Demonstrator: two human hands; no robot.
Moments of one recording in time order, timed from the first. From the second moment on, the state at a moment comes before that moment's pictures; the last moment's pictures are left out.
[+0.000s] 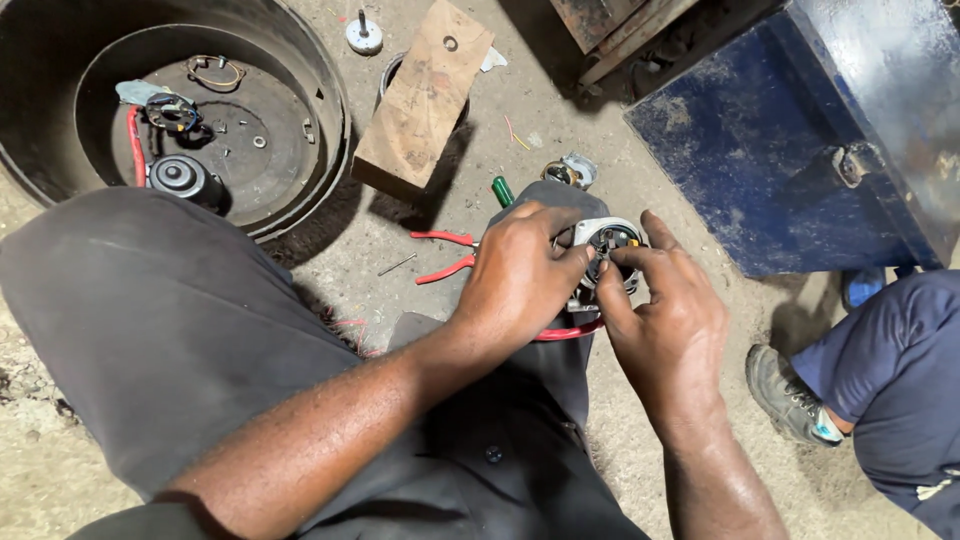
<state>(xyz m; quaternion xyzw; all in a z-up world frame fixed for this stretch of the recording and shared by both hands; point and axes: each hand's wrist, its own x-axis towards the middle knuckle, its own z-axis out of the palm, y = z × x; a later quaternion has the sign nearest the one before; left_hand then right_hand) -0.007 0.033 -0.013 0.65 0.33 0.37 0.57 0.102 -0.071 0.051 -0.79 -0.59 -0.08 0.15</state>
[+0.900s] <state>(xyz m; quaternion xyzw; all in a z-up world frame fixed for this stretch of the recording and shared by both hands) -0.011 0.018 -0.011 0.68 0.29 0.37 0.56 0.093 -0.076 0.060 -0.84 -0.53 -0.09 0.10</state>
